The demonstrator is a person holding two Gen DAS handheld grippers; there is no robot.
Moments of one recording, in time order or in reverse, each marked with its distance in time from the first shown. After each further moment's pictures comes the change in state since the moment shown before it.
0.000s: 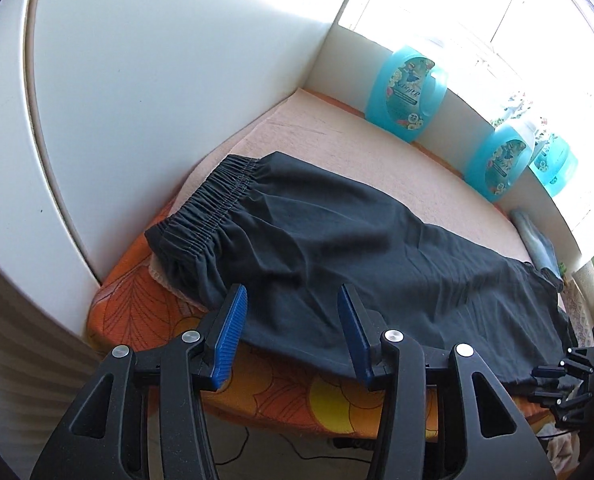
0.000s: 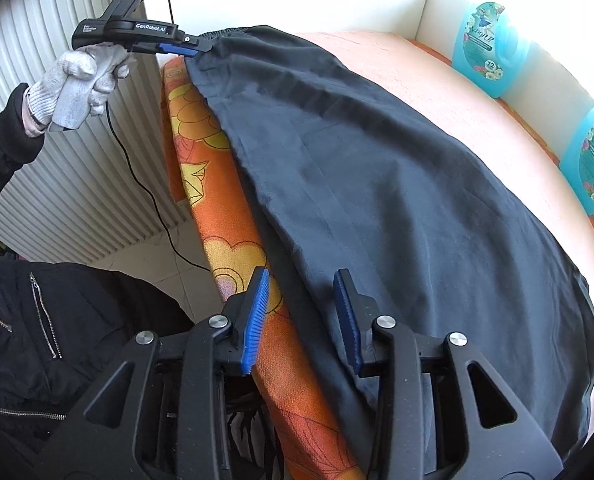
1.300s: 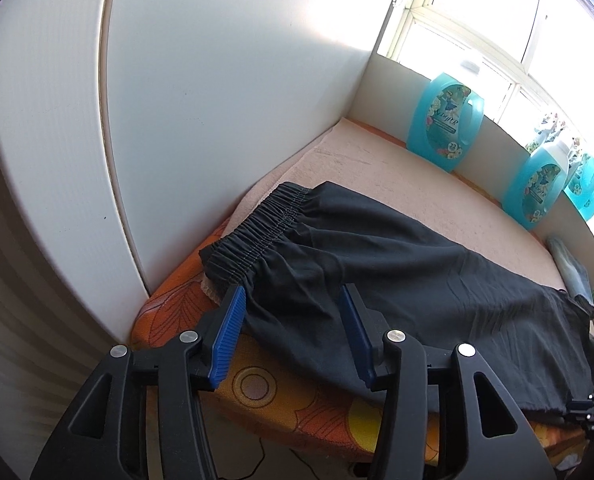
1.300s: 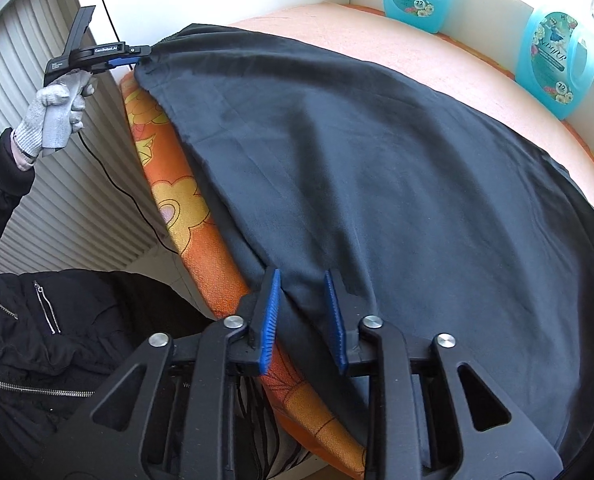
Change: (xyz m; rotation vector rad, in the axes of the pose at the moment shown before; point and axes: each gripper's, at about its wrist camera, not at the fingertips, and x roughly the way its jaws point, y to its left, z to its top) left arm -0.012 0.012 -0.005 -0.049 -0.114 0.116; right arm -0.027 -0.056 -0.055 0.224 0.022 -0.005
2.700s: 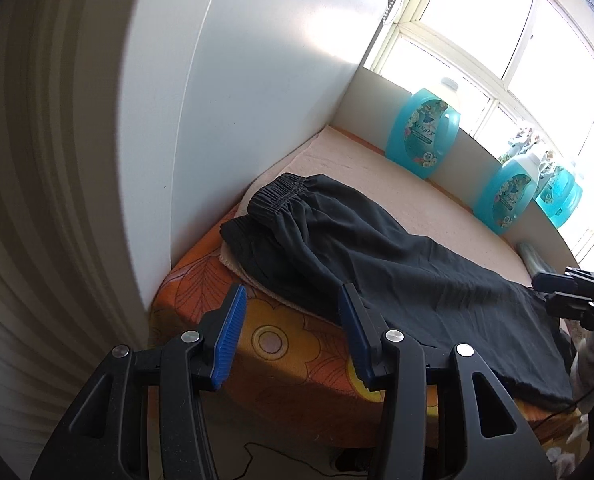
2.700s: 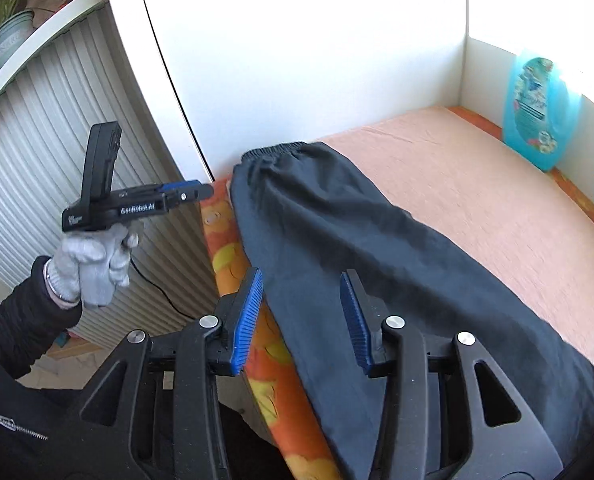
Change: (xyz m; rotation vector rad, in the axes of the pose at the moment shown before) left arm -0.036 0.015 -0.017 -0.030 -0.016 -0.087; right arm 0.036 0.135 0.200 -0.214 -0.201 0.229
